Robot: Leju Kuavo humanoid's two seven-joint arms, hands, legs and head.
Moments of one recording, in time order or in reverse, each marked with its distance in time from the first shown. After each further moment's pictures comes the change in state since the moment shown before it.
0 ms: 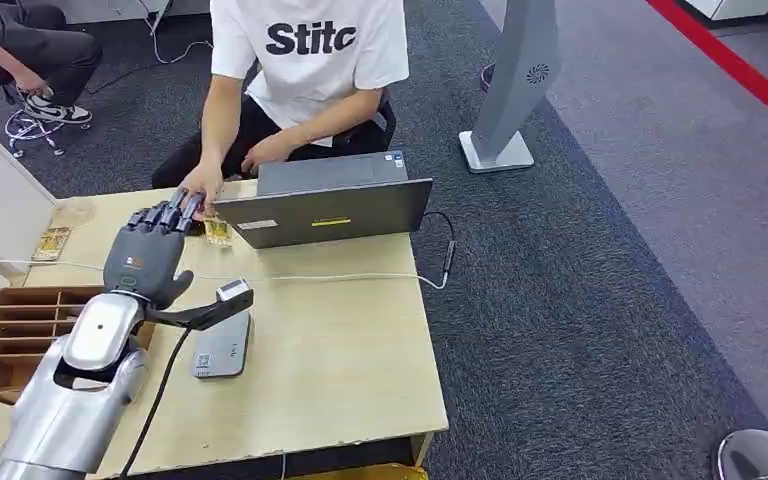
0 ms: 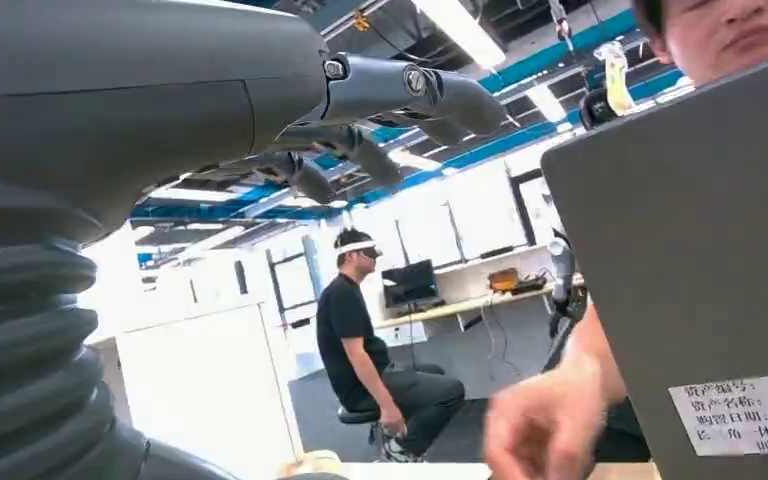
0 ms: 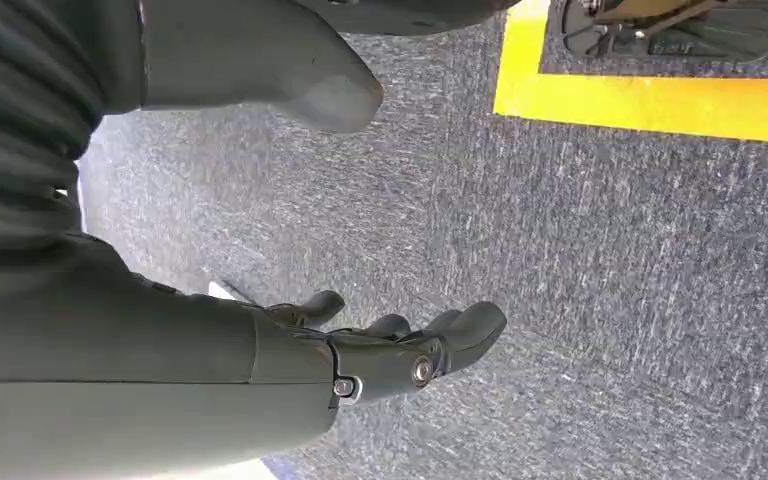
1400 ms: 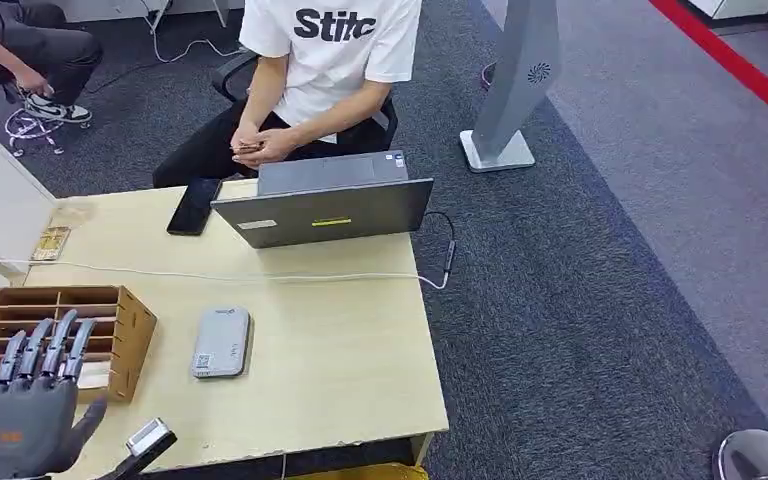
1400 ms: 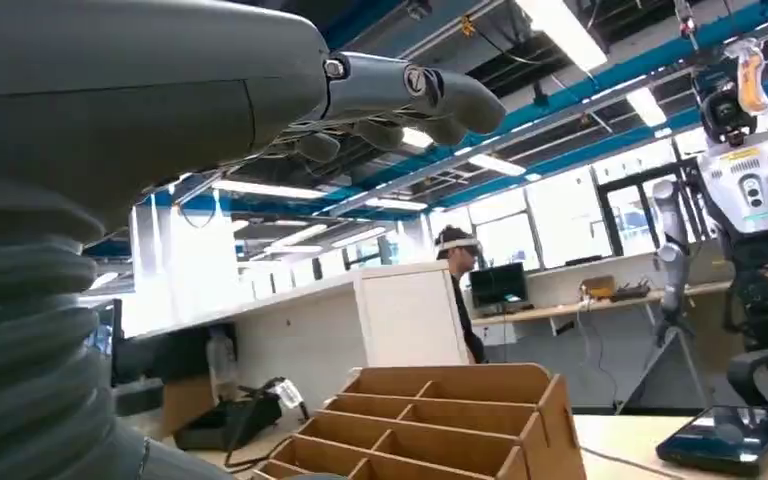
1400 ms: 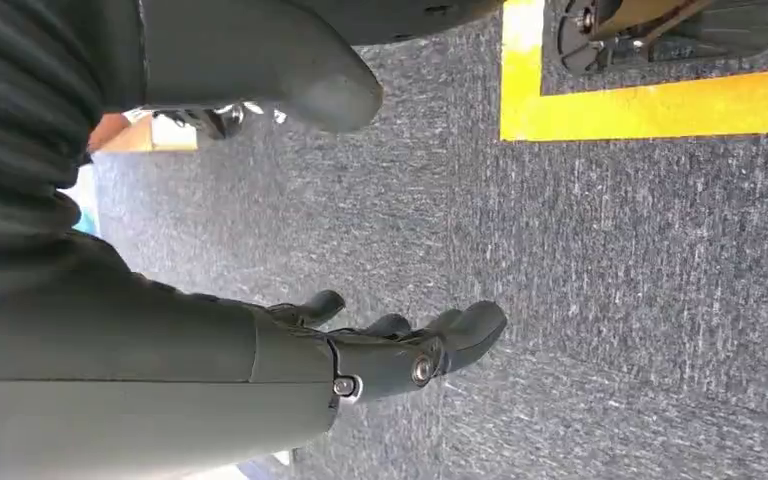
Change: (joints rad) left arm 0.754 0.132 0.338 -0.652 -0.022 0.117 0.003; right arm 0.013 0.010 -0.066 0.000 -0.087 -0.027 -0.020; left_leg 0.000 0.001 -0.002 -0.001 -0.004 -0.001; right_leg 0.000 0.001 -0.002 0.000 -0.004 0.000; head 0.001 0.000
